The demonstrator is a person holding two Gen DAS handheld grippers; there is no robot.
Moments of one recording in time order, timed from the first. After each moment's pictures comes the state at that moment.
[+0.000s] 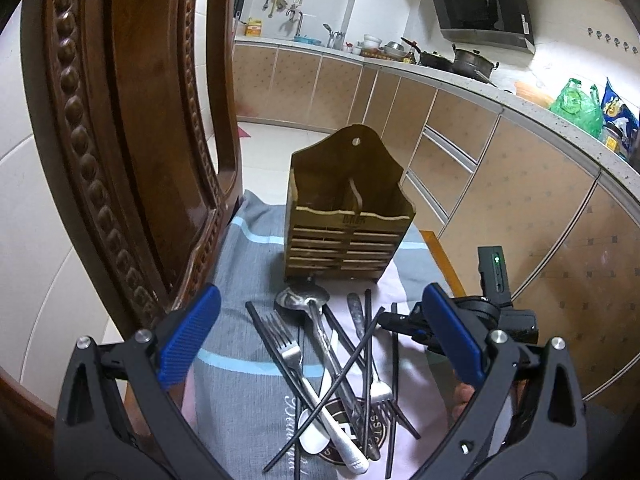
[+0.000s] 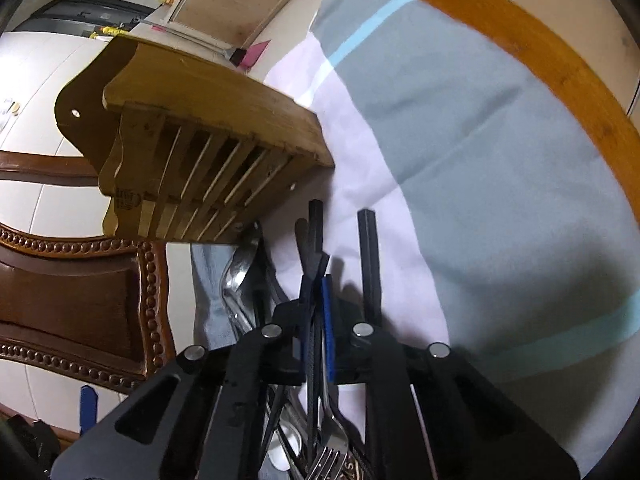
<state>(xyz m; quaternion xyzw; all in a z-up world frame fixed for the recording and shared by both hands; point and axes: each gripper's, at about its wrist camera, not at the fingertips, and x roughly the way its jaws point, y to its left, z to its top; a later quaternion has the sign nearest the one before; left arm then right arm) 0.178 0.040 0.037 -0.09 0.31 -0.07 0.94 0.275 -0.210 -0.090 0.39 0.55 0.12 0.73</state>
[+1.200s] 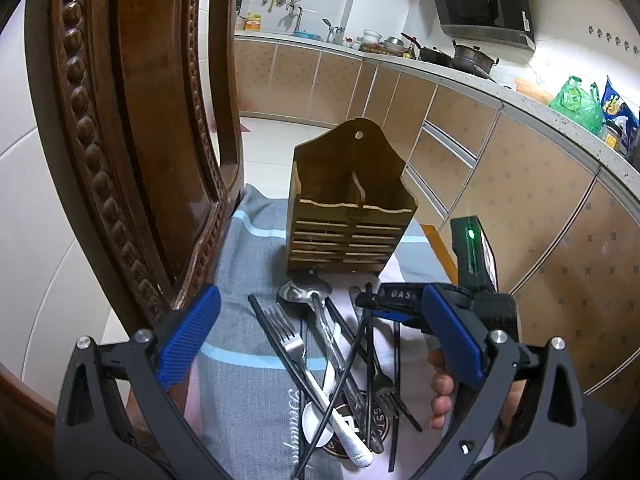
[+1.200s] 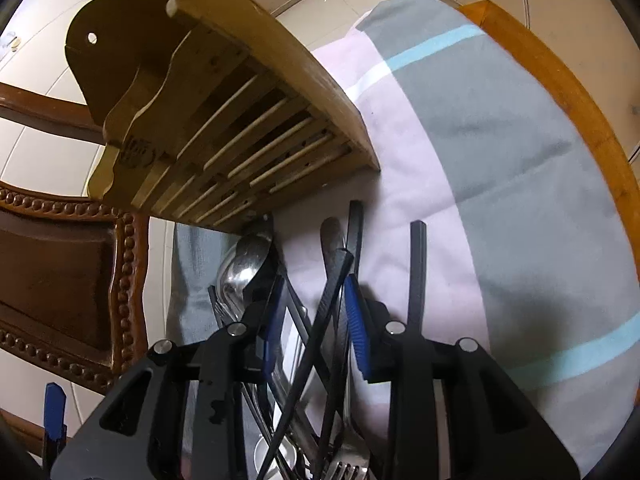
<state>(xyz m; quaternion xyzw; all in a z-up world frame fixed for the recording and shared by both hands) 0.176 0.045 0.036 -0.09 0.32 -0.07 0.94 0.277 -0.160 -0.087 0.28 0.55 0.10 0.78</state>
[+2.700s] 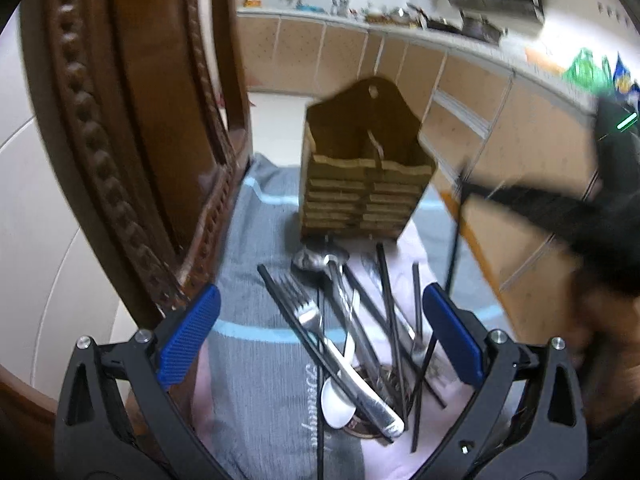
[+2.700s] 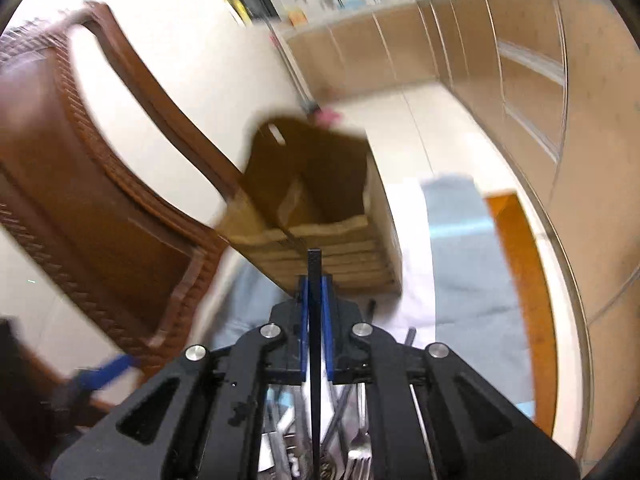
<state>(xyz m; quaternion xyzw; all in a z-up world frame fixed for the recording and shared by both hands) 0.183 0.040 0.011 -0.05 0.38 -0.06 0.92 0.225 -0.154 0.039 0.15 0.35 0.18 0.91</state>
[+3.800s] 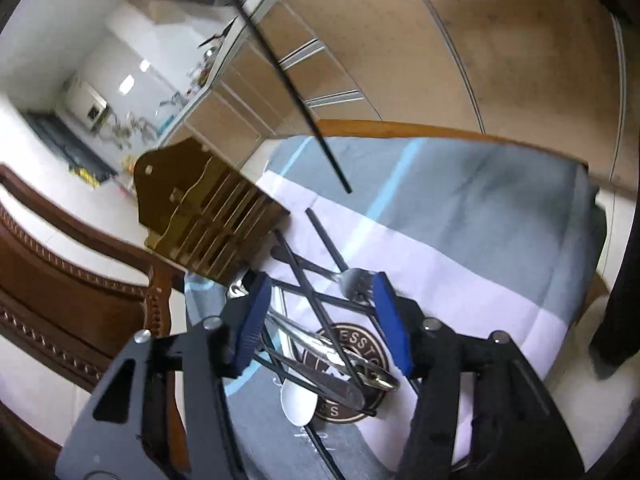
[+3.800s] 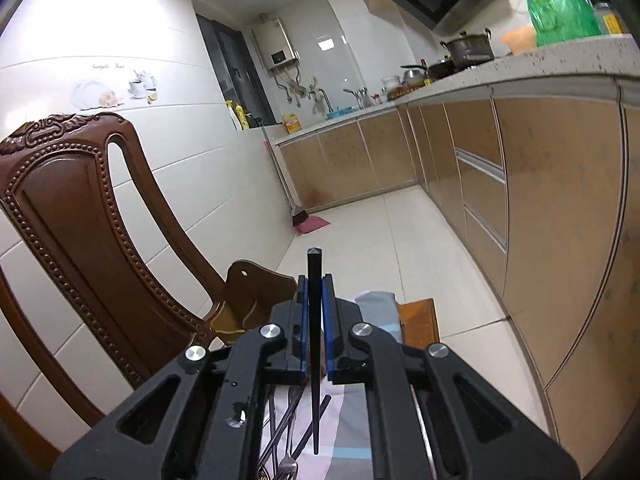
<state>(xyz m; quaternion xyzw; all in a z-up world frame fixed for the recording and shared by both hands) 0.095 -0.129 -0.071 0.42 0.25 -0.16 0.86 0.169 -0.270 0.107 0.16 0.21 0.13 0.96</state>
